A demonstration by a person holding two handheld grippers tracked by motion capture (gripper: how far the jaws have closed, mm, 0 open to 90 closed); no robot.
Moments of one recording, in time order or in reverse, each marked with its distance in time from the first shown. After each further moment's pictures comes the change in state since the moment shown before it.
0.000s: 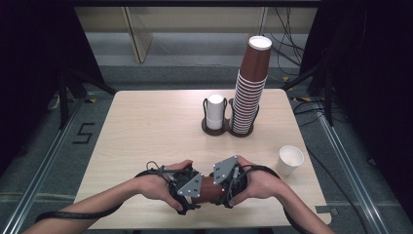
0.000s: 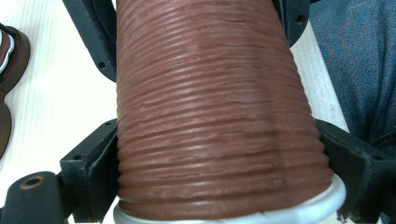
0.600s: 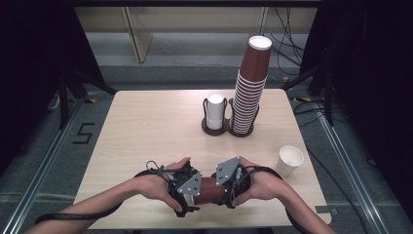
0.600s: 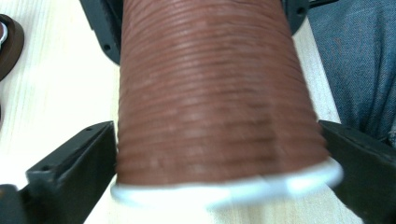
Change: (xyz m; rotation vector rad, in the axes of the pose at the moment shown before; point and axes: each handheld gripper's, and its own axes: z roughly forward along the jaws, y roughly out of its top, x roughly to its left) left arm 0.001 -0.004 0.000 -0.009 -0.002 -0.061; right arm 0.001 -0.008 -0.002 0.003 -0.005 0.000
